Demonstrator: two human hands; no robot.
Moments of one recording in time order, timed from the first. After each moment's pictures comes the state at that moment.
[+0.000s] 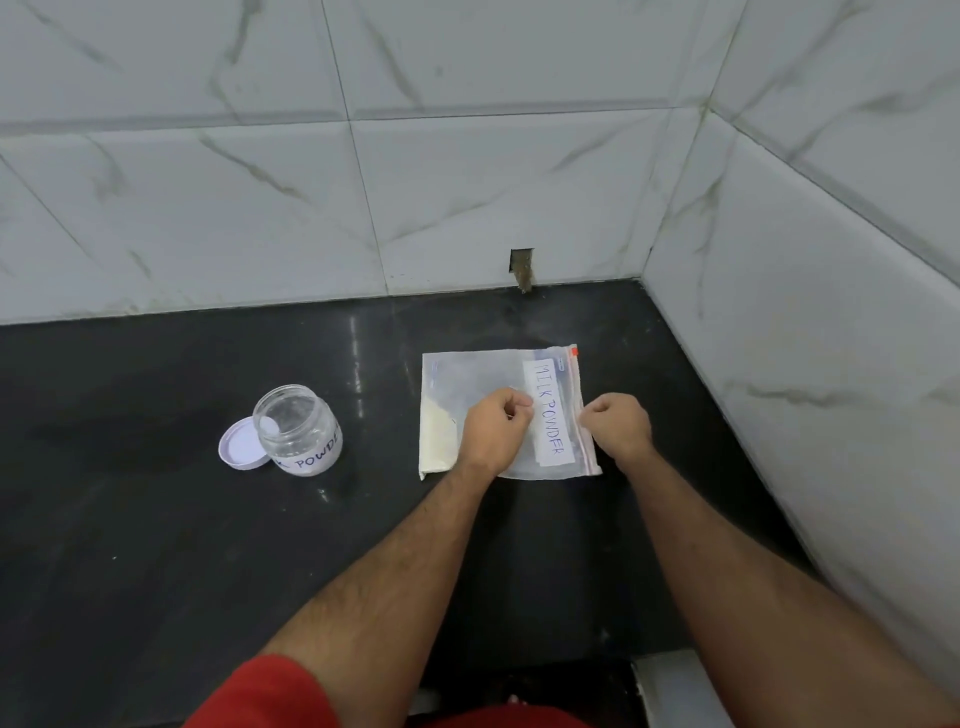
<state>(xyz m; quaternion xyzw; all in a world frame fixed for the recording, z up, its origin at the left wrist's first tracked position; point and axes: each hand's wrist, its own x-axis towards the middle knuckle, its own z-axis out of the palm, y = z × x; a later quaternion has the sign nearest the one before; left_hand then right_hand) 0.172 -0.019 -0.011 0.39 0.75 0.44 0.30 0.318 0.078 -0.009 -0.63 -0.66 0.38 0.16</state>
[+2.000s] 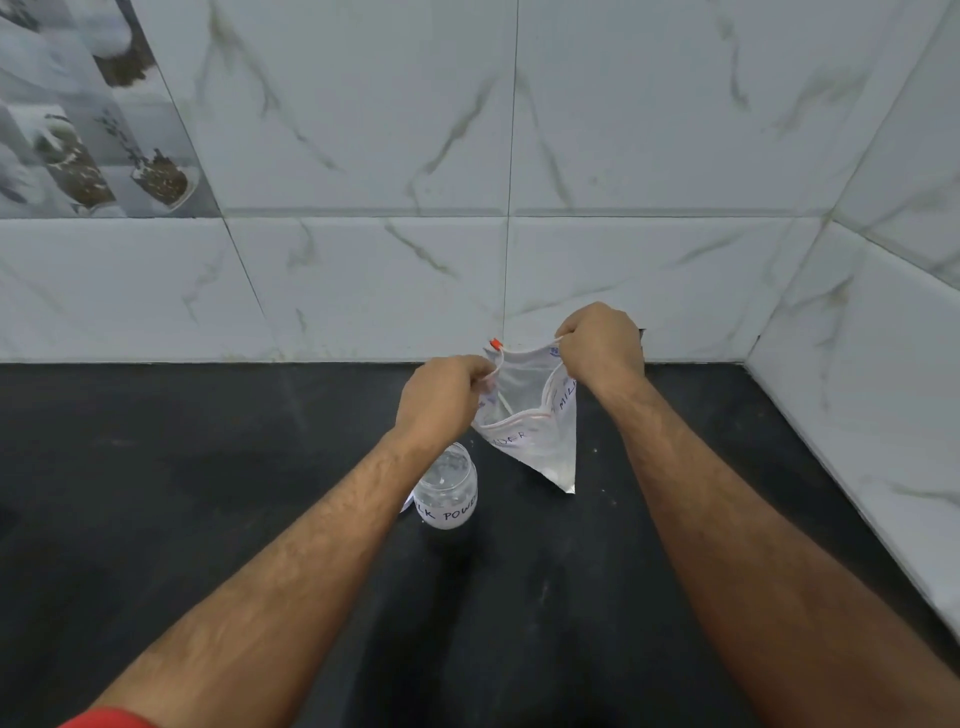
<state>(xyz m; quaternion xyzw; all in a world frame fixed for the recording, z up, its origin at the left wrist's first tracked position) -0.033 -0.129 0.131 0.51 0.81 0.29 0.03 0.101 0.003 0.179 -0.50 -0.81 0.22 0.22</state>
